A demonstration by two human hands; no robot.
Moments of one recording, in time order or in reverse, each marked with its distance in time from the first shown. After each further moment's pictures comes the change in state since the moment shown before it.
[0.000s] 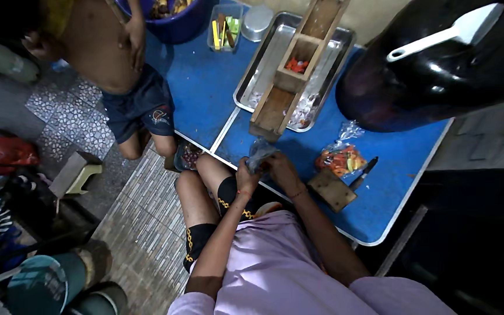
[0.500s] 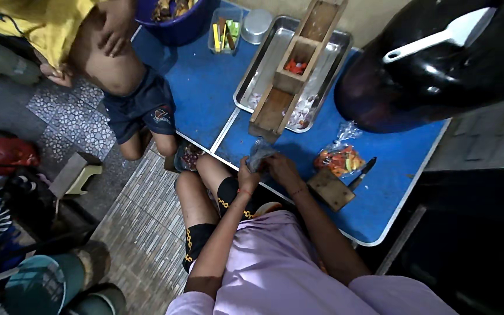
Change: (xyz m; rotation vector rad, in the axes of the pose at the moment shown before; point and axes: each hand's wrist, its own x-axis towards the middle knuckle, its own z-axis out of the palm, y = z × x) left_hand 0.002 -0.004 0.007 -0.127 -0.015 -0.006; right_hand 0.000 -0.001 -0.008 -0.061 -0.069 0.010
